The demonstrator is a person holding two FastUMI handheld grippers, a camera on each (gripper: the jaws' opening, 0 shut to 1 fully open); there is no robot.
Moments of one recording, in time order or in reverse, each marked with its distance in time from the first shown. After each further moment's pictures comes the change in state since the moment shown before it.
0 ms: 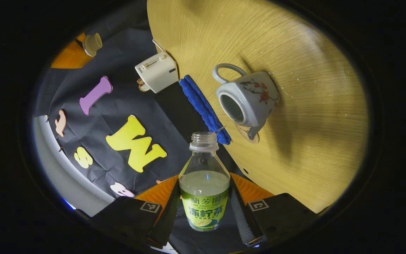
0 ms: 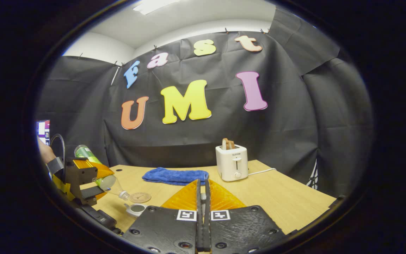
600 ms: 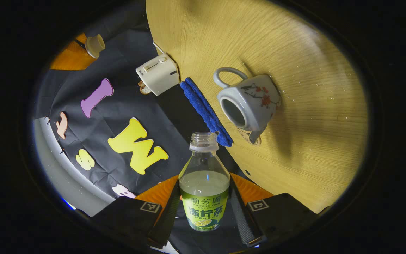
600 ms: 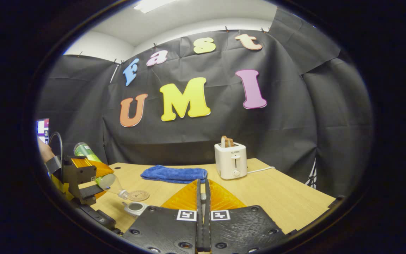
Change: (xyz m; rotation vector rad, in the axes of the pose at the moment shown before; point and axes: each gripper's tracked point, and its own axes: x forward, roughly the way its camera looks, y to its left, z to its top) left arm 0.000 0.000 0.005 0.002 -0.018 0.009; right arm 0.001 -0.001 -0.007 -0.009 0.025 -0.006
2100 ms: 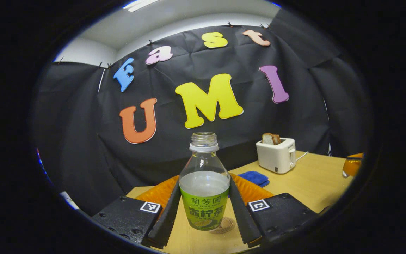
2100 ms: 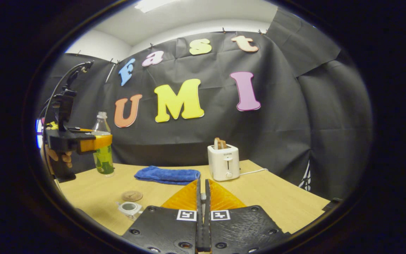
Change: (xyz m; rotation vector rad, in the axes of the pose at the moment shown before) left arm 0.056 0.099 -0.059 -1.976 -0.346 0.043; right arm -0.002 -0.013 0.006 -0.010 -0.015 -0.047
